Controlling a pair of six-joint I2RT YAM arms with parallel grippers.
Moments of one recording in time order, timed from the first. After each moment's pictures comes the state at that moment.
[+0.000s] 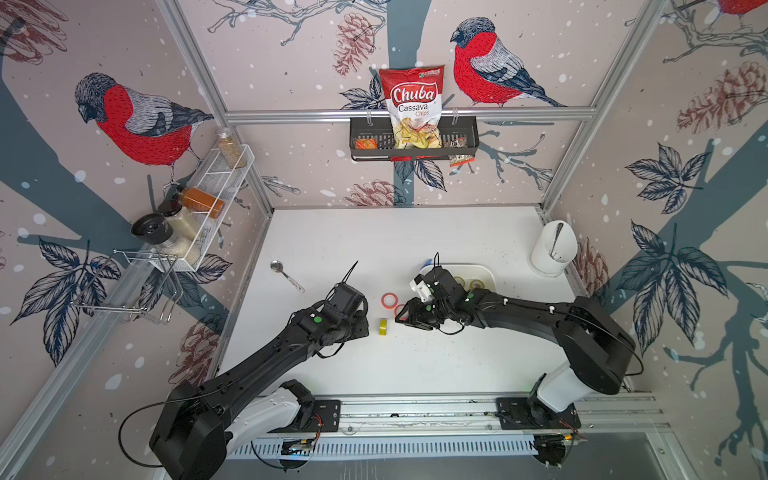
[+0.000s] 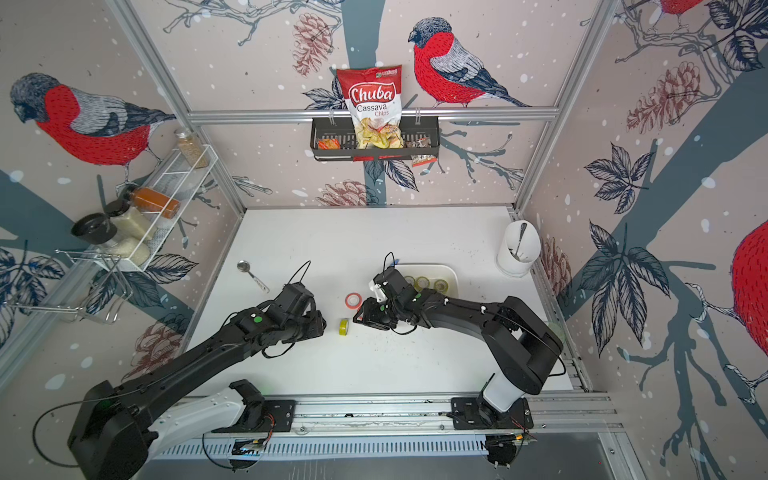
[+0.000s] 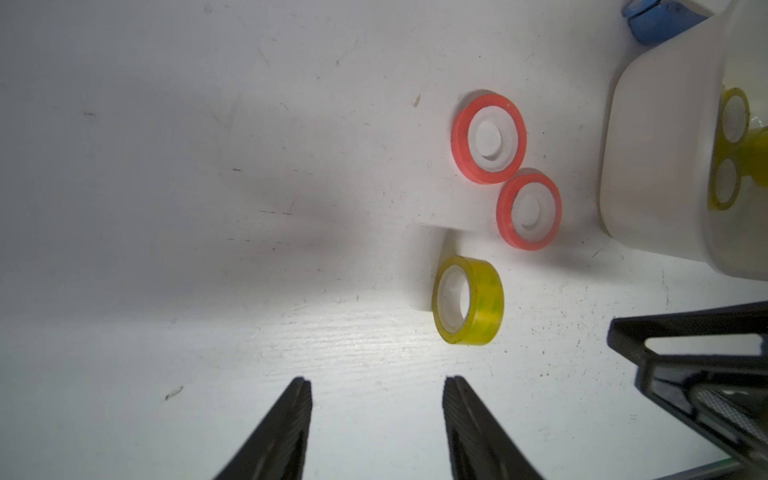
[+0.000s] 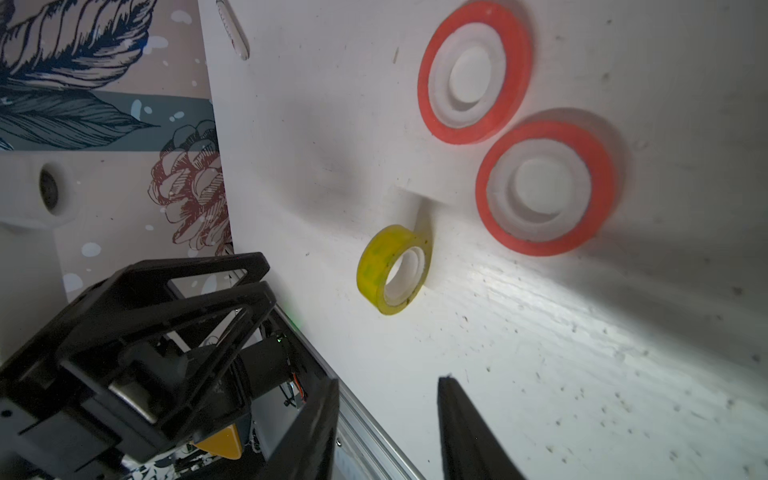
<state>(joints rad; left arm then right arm) -0.64 1.05 0.65 -0.67 -0.02 -0.78 0.88 1.61 0.86 -0.08 -0.49 0.95</state>
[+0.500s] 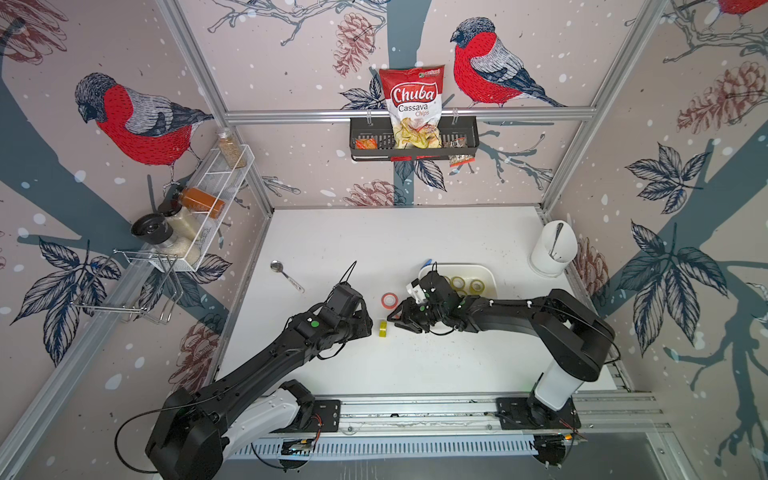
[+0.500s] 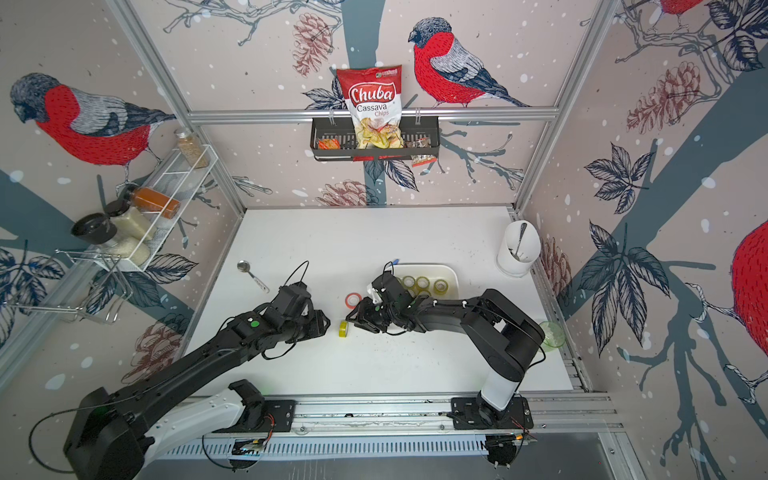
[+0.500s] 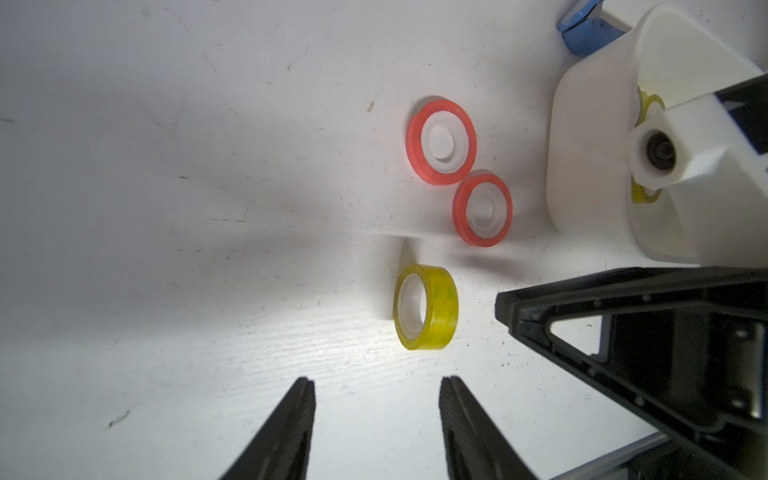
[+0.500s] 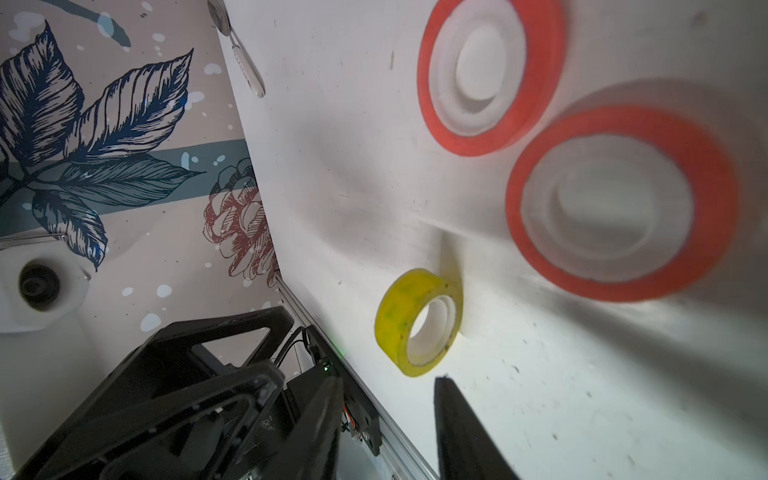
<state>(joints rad) -0.64 1.01 0.62 -0.61 0.05 -0.78 0.90 1.73 0.83 0.18 -0.52 1.16</state>
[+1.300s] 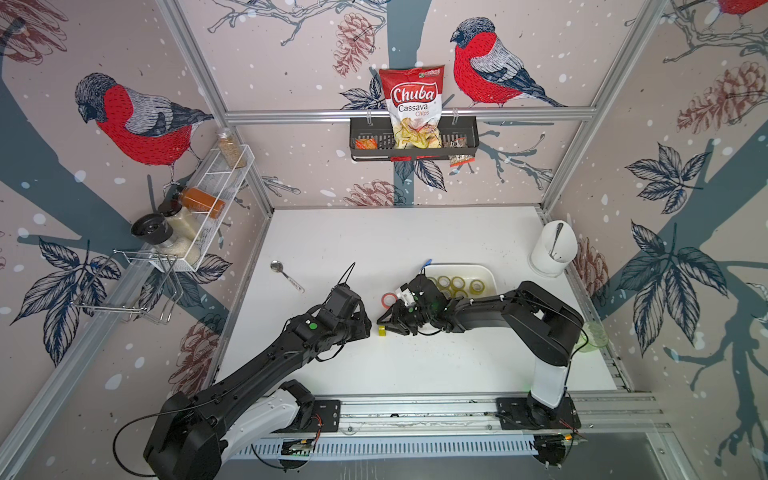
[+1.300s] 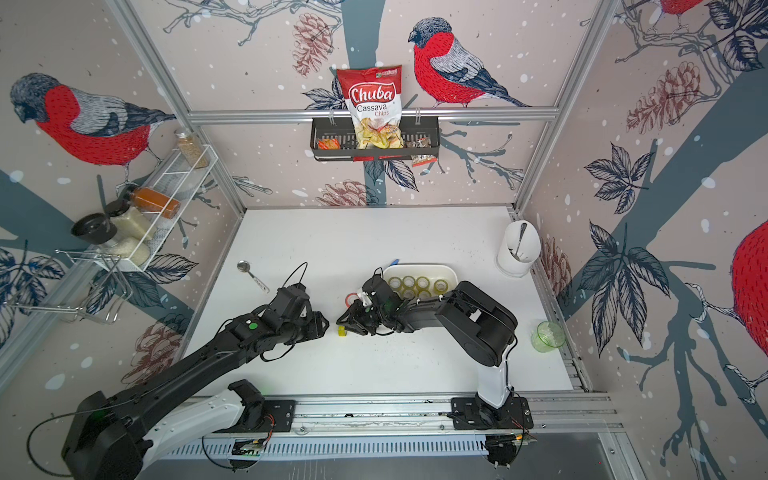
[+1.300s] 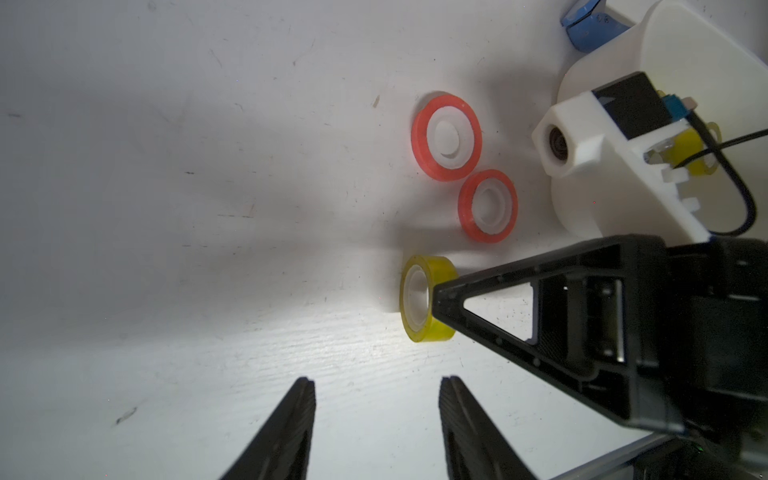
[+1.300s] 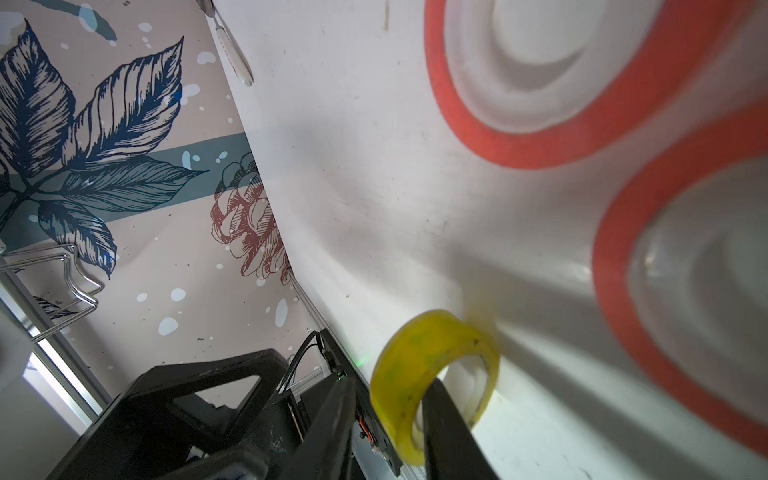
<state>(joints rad) -0.63 0.98 0.60 -0.61 0.03 -0.77 0.94 1.89 0.89 0.31 -0.57 1.26</state>
